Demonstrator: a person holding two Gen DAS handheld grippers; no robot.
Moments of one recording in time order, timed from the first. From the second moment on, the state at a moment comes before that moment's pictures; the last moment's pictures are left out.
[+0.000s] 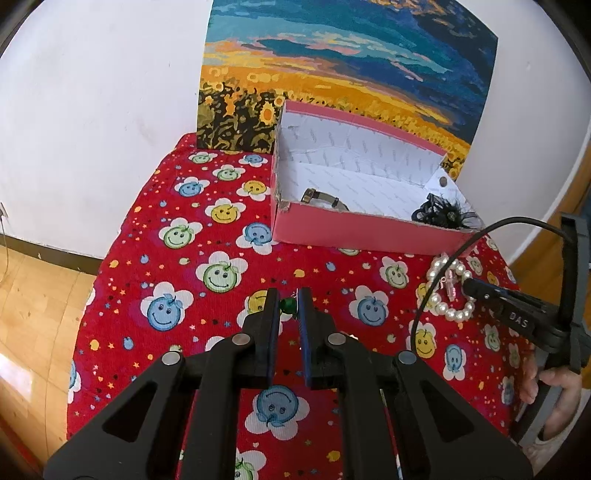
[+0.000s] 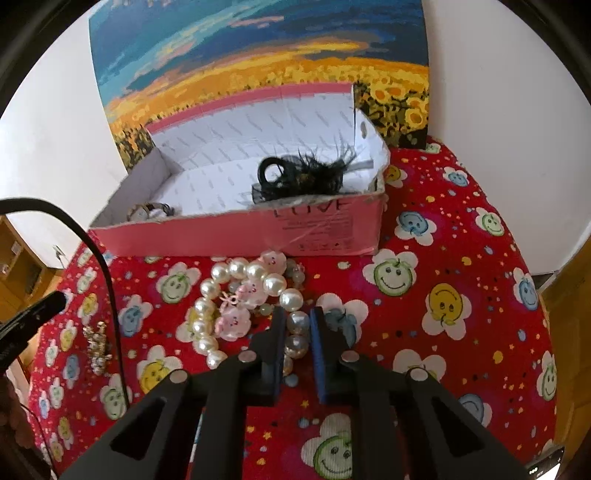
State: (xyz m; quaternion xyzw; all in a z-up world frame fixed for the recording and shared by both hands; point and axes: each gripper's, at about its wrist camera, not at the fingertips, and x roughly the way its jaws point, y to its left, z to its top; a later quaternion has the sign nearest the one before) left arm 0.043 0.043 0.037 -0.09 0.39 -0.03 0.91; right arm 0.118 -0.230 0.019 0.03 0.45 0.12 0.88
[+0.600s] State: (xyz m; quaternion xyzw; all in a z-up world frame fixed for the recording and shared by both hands) left arm 0.052 0.025 0.081 -0.08 0.36 -0.06 0.93; right arm 0.087 -0.236 0.102 0.04 0.36 0.17 0.92
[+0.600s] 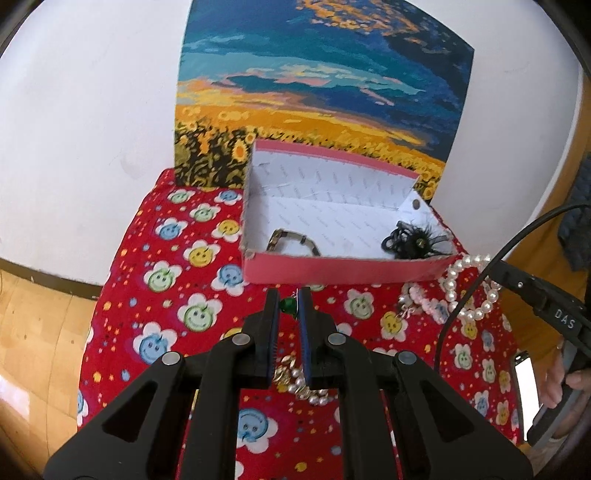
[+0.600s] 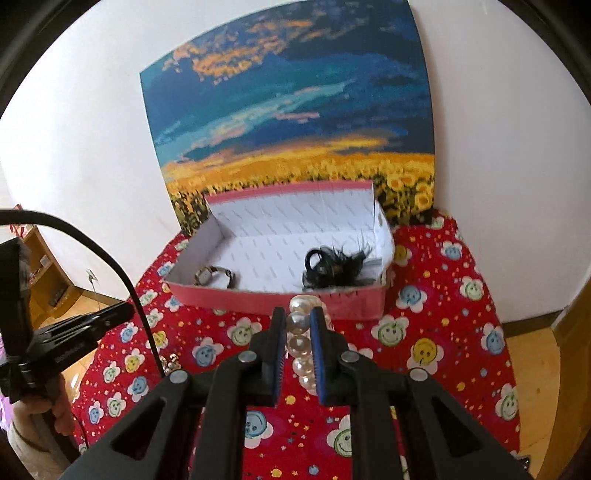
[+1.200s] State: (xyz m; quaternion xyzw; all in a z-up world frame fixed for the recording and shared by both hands) left arm 0.131 0.003 0.106 -0.06 0.34 -0.07 0.94; right arm 0.134 -0.233 0.128 0.02 0.35 0.17 0.92
